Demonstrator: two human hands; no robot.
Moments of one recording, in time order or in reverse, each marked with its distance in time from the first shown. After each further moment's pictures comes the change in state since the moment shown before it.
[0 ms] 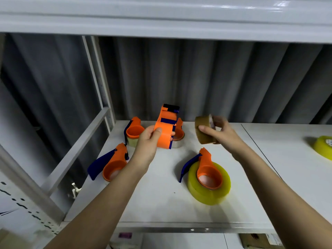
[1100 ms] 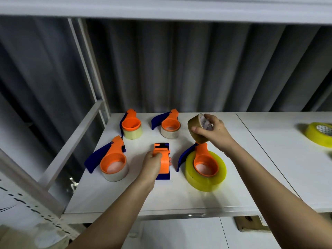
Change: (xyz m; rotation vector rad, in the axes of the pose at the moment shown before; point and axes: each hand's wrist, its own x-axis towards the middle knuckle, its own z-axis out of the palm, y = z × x) left_hand -0.028 -0.057 0.020 -0.057 0.031 -0.456; right_hand 0.000 0.030 0.012 -0.255 0.081 0.048
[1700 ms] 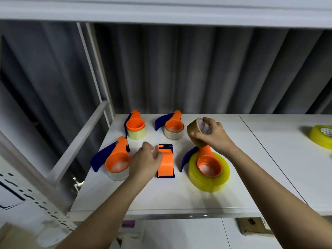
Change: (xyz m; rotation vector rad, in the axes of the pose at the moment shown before) left_hand 0.017 -0.006 -0.035 0.911 0.189 0.384; right_hand -0.006 -0.002 0.011 -0.179 -0.020 -0.049
